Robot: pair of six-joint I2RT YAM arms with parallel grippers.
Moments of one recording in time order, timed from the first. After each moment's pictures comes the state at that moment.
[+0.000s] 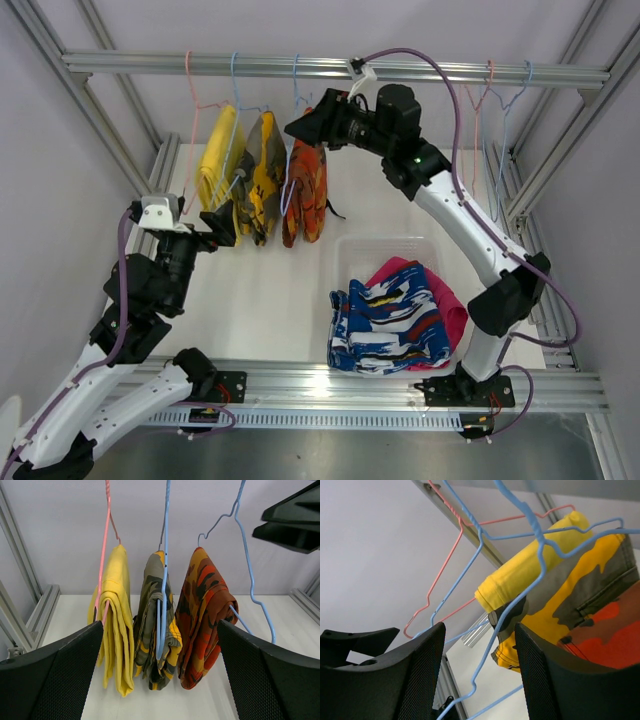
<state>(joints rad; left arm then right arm) -0.70 0.57 0.91 -0.14 -0.57 0.01 0.60 1.77 1.94 -0.15 -0.44 0.64</state>
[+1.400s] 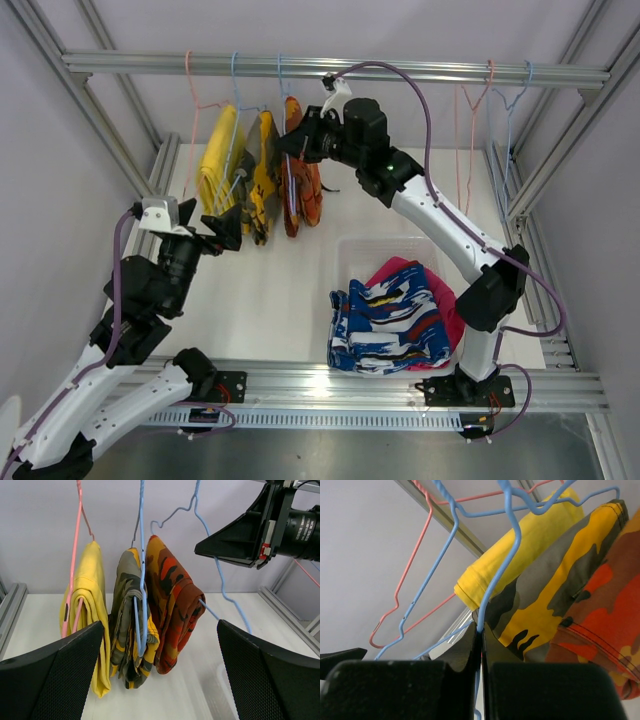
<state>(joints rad) -0.71 0.56 0.90 -0.14 -0.49 -0.08 0.71 1.86 1.97 -0.17 -0.27 0.60</state>
